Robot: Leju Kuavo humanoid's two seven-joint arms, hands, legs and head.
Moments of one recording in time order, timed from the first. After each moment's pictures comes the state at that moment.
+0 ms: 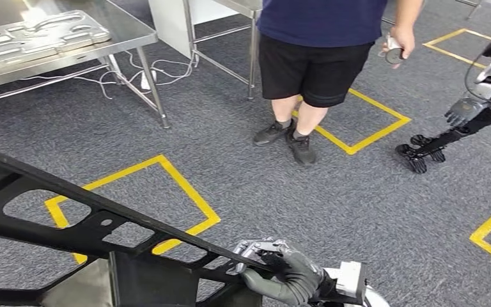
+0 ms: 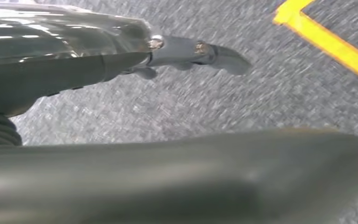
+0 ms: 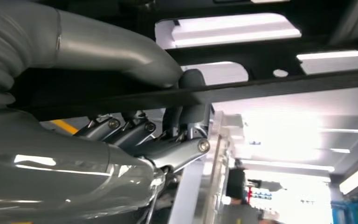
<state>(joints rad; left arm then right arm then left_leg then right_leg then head) -0.10 -0.12 1.03 -0.22 -1.06 0.09 -0.30 -0.03 -0.19 0.71 -1.70 -0.15 0.42 -0.50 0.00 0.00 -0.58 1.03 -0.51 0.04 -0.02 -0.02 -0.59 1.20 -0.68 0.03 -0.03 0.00</state>
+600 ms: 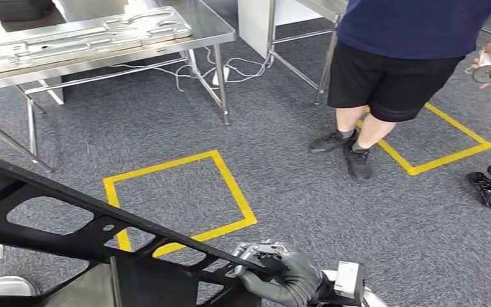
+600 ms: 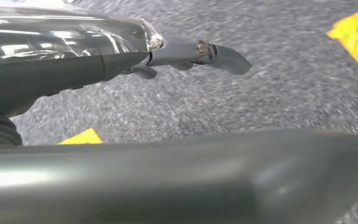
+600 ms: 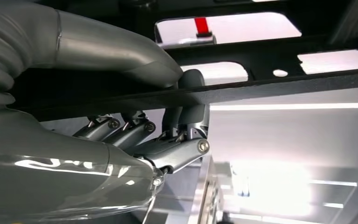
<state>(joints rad) -0.10 -0.12 1.03 -0.22 -1.06 0.09 -0.30 -0.02 -0.18 0.71 -1.69 -0.15 0.42 -0.50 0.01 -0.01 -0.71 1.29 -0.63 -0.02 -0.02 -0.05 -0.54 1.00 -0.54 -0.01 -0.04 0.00</state>
